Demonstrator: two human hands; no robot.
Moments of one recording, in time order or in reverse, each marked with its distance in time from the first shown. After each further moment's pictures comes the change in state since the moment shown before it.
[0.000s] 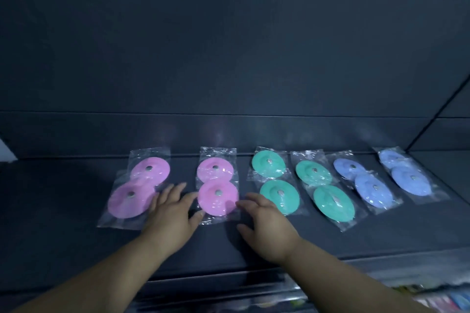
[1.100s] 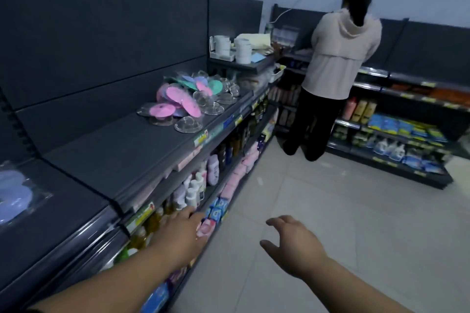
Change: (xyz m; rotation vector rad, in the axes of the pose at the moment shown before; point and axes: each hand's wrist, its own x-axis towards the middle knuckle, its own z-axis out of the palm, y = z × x) left_hand -0.146 0.719 0.207 0.097 -0.420 1.050; right_hand -0.571 0.468 -0.154 -0.059 0.334 1.158
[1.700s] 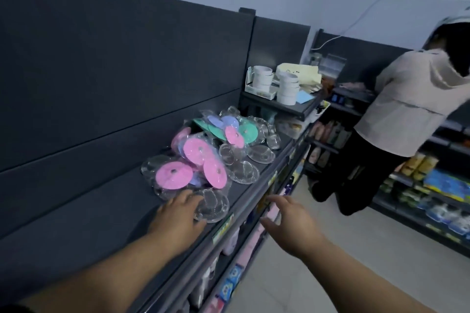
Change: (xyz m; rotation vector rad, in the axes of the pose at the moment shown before) left_hand 0.298 -0.113 -0.123 -0.108 0.261 -0.102; right_hand 0.364 -0.071 -0.101 0.071 0.132 -0.116
